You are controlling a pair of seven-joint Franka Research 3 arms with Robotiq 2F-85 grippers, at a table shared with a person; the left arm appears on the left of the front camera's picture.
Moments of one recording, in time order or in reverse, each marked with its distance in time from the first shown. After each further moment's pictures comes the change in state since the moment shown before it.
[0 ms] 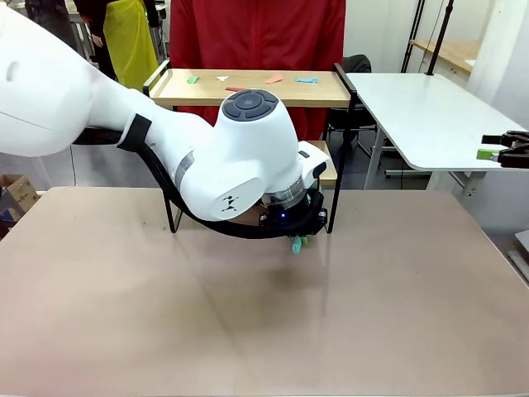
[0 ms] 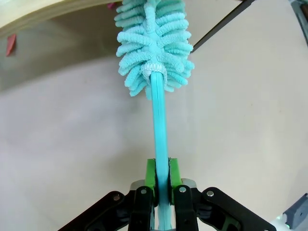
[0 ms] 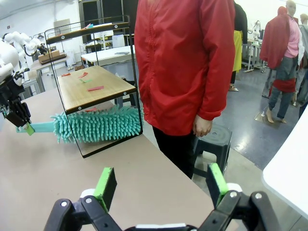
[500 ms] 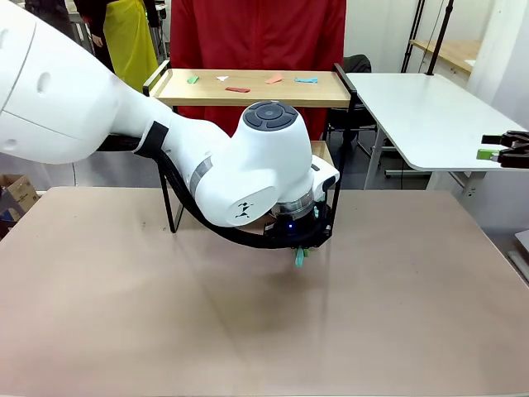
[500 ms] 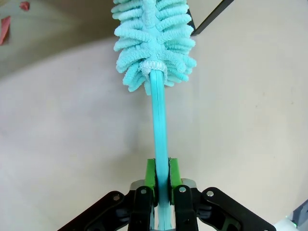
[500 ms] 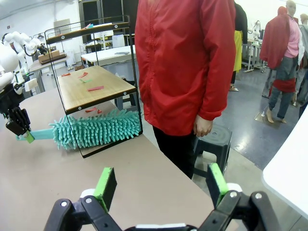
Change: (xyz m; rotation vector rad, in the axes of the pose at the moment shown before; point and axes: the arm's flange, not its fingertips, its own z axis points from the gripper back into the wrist) left arm -0.008 -0.010 -0.017 0.049 0.055 -0.008; right arm 0.000 0.000 0.000 0.000 0.000 0.000
